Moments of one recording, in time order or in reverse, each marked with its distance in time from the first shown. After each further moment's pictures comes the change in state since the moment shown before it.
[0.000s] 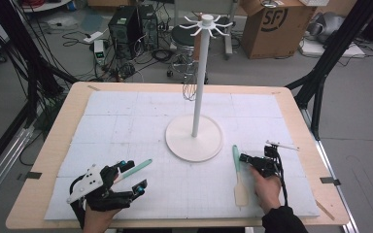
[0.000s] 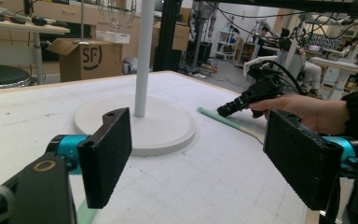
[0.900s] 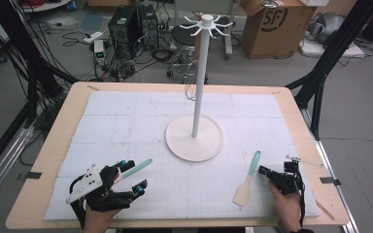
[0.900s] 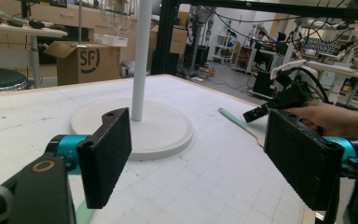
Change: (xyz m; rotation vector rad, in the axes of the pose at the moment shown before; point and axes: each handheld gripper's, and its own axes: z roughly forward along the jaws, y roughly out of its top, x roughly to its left) left arm -0.001 0.001 0.000 -0.015 -0.009 -0.003; right arm -0.028 -0.025 -0.060 -0.075 -0.108 -0.036
